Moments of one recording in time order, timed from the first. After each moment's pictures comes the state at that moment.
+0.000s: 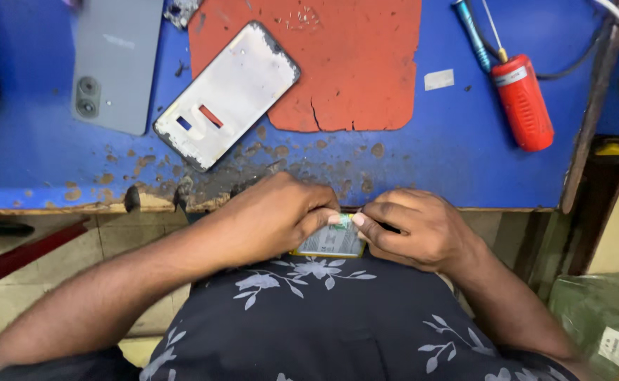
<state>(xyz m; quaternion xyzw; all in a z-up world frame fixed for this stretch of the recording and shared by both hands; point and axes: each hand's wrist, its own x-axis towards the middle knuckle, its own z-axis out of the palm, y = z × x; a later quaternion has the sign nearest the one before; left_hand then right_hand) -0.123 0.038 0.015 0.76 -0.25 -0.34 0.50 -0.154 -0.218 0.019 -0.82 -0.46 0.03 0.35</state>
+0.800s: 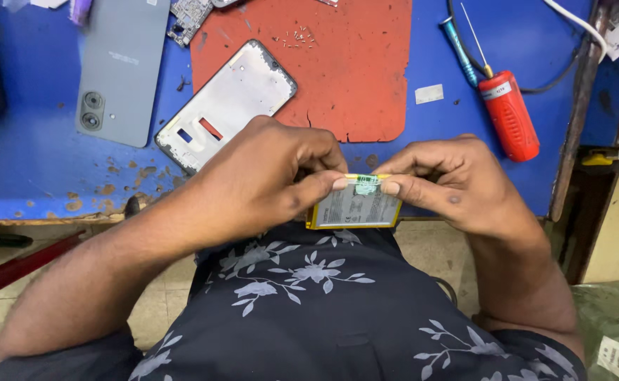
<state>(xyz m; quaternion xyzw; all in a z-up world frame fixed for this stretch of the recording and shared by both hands) -0.074 0.042 0.058 0.76 -0.23 -0.27 0.54 -0.107 -0.236 0.044 -0.72 -0.06 0.32 0.61</state>
